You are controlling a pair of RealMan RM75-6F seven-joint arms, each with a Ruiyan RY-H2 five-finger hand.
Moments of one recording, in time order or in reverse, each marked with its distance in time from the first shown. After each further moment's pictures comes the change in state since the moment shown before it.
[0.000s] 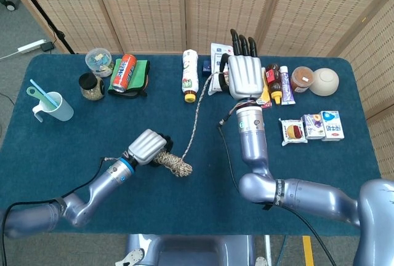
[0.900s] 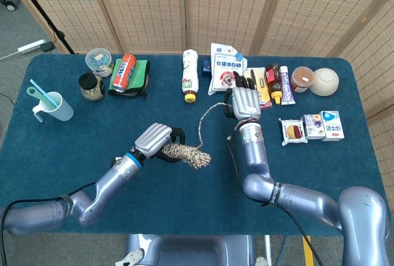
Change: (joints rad) left arm -0.018 -0.022 -0.111 -0.064 -0.077 0.048 -0.298; right arm -0.097 -0.156 -0.122 0.238 0.033 -0.237 0.172
